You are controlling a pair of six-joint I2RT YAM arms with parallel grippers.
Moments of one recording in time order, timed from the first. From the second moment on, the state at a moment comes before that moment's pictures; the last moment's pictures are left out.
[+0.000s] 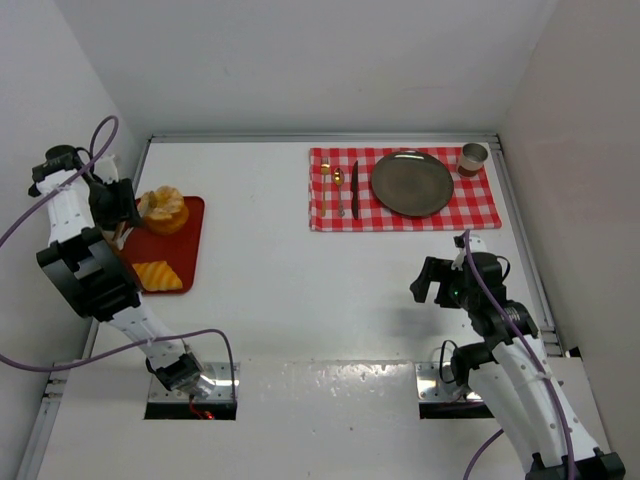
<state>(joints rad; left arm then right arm) 0.59 1.78 1.66 -1.09 0.26 0.31 0.19 0.55 0.42 -0.62 -0.06 0.33</state>
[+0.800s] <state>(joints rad) 0.57 1.84 1.87 -1.19 0.43 0.32 0.19 0.56 0.42 -0.62 -0.05 0.33</state>
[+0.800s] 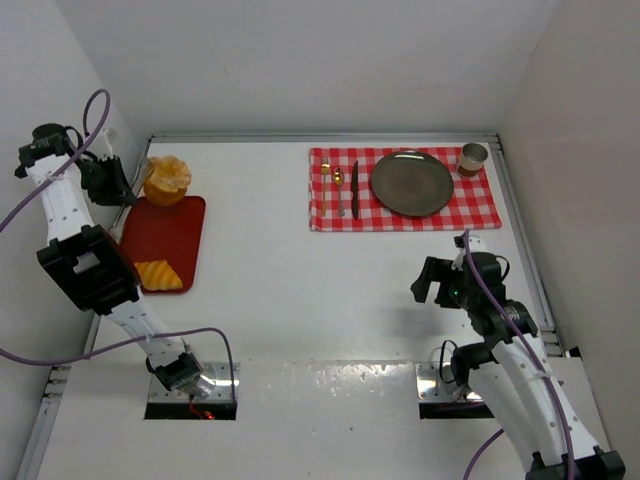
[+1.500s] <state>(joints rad) -0.37 2.10 2.21 -0.74 0.58 0.14 0.19 0.51 0.44 -0.85 0.08 0.40</state>
